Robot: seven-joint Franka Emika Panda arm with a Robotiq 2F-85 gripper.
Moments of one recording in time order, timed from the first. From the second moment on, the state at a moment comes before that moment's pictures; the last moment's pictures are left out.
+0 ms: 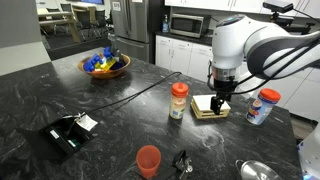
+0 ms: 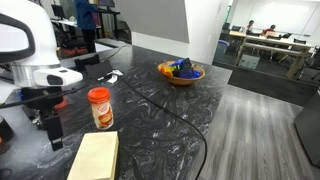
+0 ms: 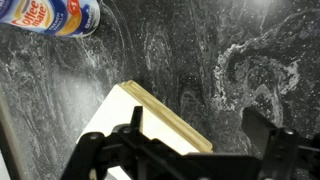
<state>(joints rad) 0.01 -0.29 0.26 -2.41 -0.07 1.91 0.50</state>
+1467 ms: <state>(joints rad) 0.08 -0.28 0.25 -2.42 -0.04 2.01 0.50</state>
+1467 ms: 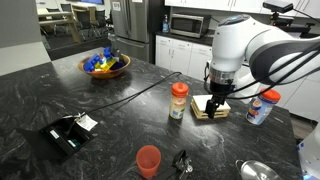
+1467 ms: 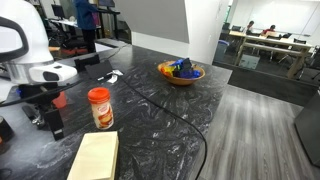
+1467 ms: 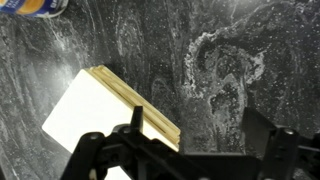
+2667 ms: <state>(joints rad) 0.17 -0.24 0.32 -2.43 -0.07 2.28 0.62</state>
